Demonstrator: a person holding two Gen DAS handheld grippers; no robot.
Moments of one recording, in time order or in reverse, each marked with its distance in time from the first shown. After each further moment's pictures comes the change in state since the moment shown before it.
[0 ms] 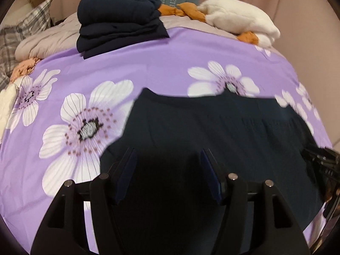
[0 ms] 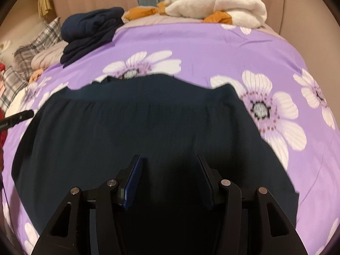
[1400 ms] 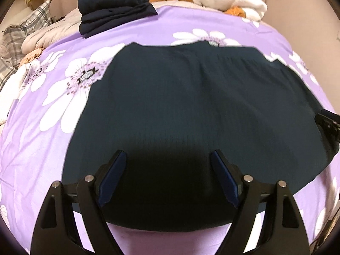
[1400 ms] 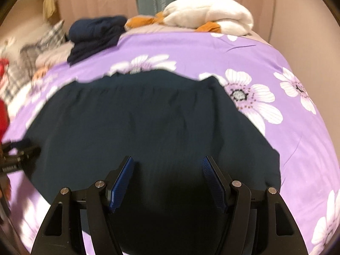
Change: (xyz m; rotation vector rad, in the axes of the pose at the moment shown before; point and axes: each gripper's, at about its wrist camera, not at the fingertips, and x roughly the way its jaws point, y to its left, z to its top) left arm -0.023 -0.046 -0.107 0.052 0.059 0.054; right arm -0.053 0.008 -0.057 -0.038 -0.048 -0.075
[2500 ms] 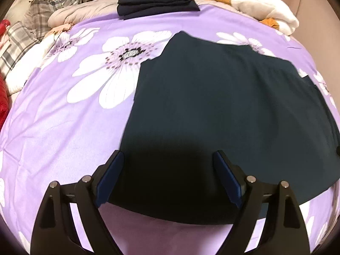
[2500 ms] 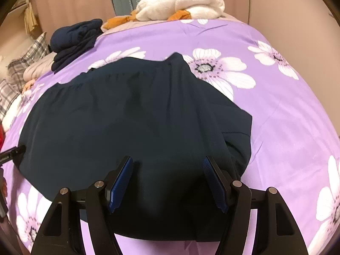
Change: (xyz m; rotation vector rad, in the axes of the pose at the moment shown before) left arm 0.003 0.062 -0.015 -0.172 0.020 0.094; right arm -0.013 -0.049 -0.040 0.163 0.004 -0.018
